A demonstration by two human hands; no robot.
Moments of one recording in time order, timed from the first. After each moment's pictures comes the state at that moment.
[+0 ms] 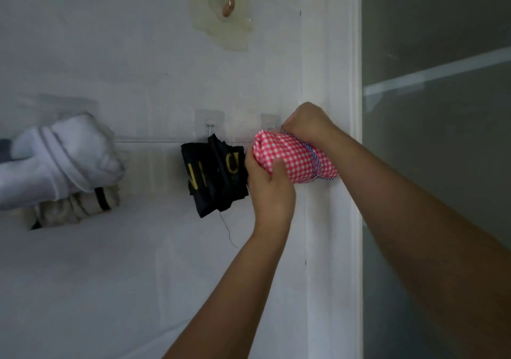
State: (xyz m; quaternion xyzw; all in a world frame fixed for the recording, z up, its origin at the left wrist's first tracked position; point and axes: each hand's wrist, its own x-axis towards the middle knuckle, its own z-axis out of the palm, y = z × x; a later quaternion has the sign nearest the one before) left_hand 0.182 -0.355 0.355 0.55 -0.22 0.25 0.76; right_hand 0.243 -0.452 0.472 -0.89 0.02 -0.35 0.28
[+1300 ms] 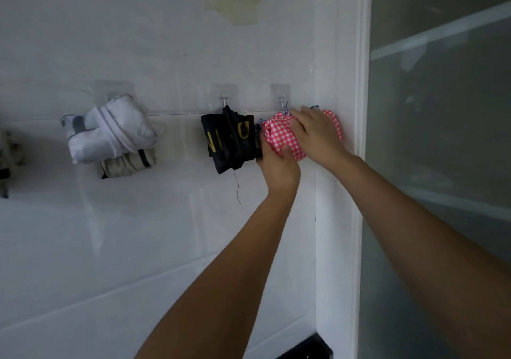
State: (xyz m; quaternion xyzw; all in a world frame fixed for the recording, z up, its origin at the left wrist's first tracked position) left_hand 0.184 -0.370 0.332 0.65 -0.13 0.28 0.70; right_hand 0.225 -0.464 0.376 -0.88 -0.14 -0.41 0.20
